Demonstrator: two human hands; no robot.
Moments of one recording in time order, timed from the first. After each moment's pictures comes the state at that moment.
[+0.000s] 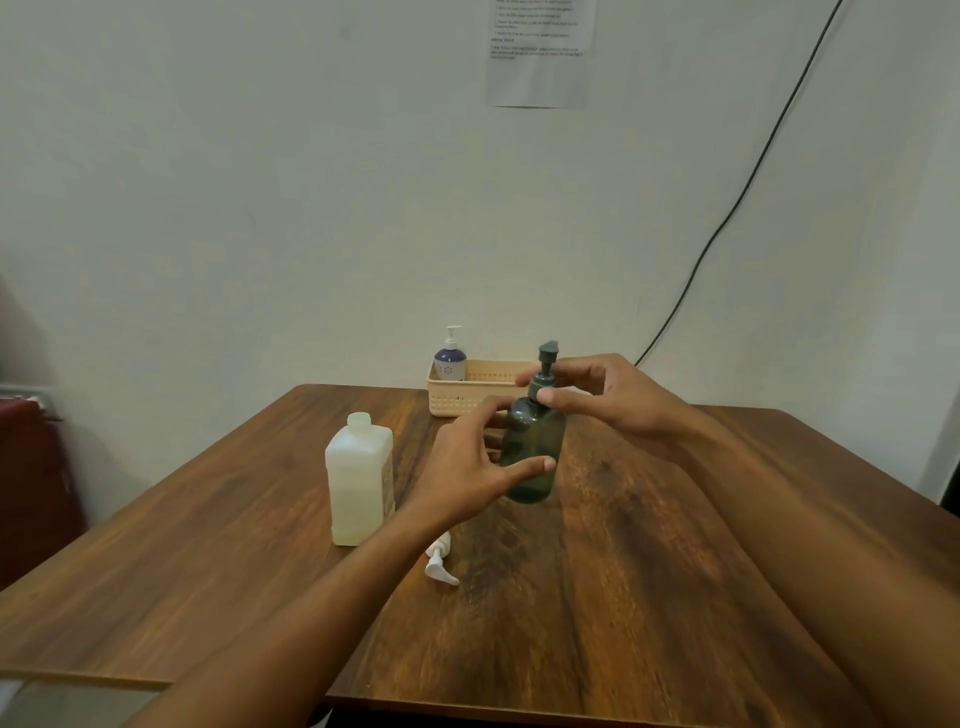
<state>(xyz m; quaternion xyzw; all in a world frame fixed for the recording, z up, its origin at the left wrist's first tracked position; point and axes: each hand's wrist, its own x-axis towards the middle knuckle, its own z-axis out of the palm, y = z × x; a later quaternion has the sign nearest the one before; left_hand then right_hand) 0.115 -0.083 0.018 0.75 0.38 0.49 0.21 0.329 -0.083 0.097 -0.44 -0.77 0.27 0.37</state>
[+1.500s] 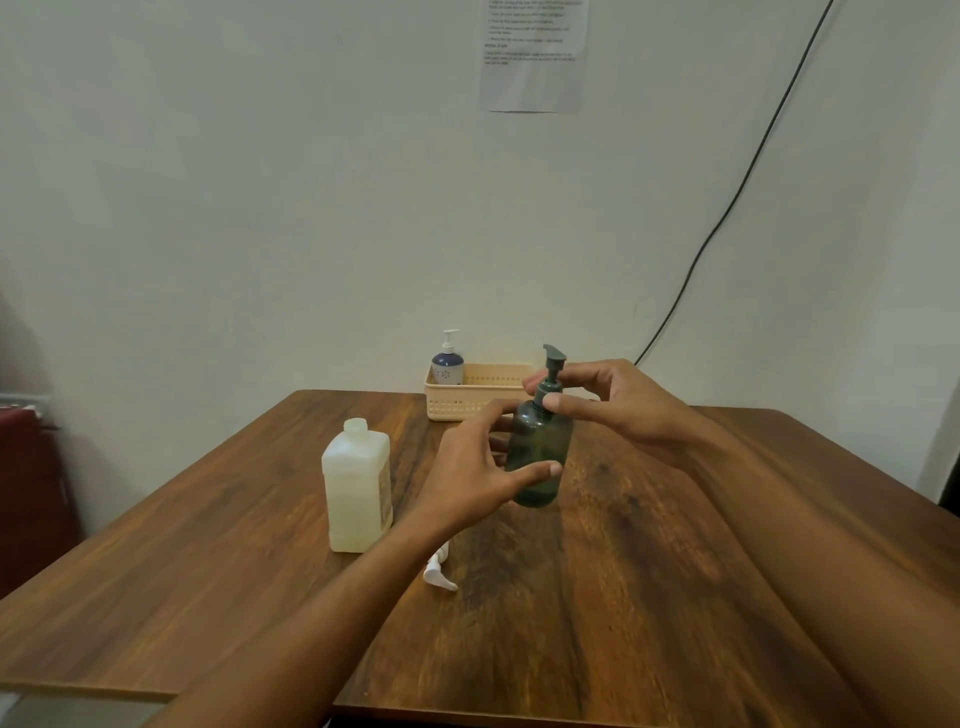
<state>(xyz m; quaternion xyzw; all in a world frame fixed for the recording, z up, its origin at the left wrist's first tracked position) 0.124 -0.082 0.017 0.76 0.36 0.50 0.22 0.337 -0.092 0.099 -0.45 -0.77 0.25 0.38</state>
